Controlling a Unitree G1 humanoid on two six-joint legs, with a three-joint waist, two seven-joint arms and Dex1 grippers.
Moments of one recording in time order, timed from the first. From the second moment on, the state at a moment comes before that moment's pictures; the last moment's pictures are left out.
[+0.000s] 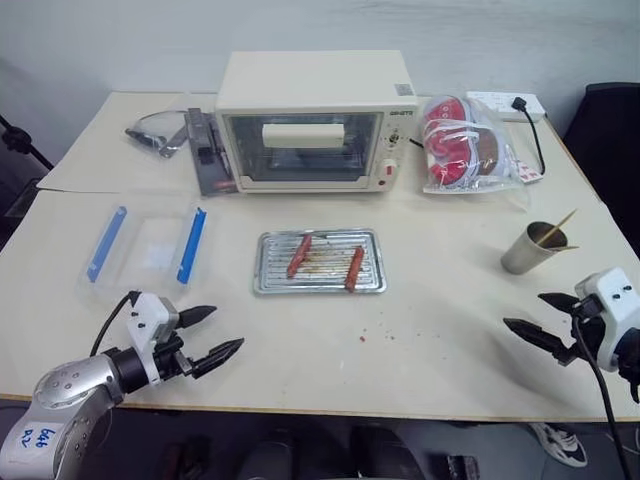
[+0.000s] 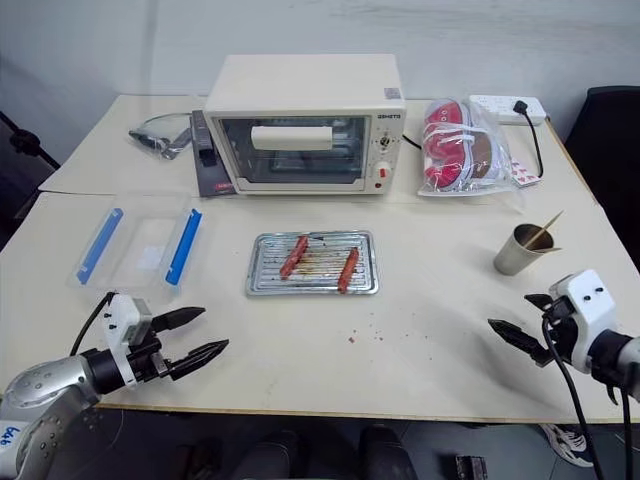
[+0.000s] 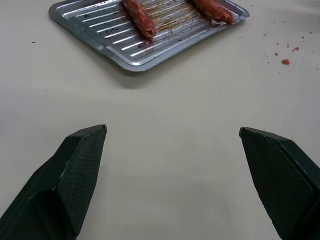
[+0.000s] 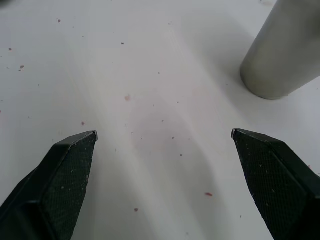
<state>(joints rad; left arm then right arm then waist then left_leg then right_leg) 0.23 0.65 0.32 -0.42 -0.52 0.46 -0.79 0.16 -0.86 -0.51 -0.23 0.46 0.60 0.86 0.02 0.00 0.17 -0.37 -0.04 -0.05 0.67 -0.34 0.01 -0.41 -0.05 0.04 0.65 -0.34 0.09</state>
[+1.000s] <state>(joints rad) -0.31 0.69 0.13 -0.41 -0.75 0.70 -0.90 0.10 -0.60 -0.62 -0.50 0.52 0.75 0.41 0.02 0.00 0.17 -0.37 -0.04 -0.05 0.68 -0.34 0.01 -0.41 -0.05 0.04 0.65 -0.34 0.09</state>
